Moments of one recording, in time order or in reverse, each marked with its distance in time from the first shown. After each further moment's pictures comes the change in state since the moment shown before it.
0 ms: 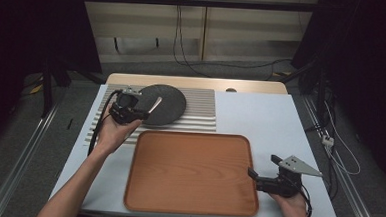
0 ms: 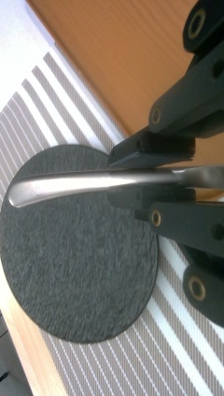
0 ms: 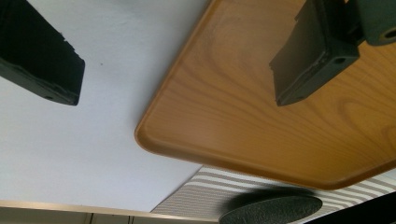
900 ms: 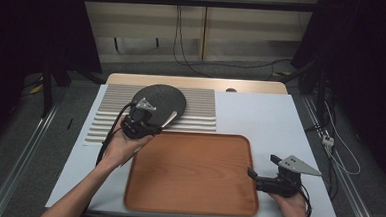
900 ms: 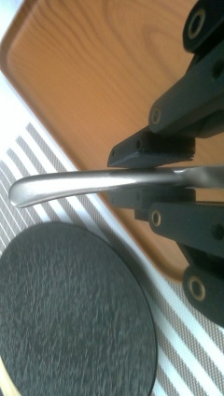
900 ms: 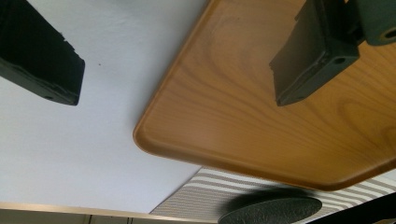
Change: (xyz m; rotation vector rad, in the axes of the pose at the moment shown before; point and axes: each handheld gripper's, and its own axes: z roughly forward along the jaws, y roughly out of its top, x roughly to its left) left arm -0.056 -0.008 -0.006 0.023 -0.091 0.069; right arm 0.000 0.000 0.001 0.004 0.001 0.000
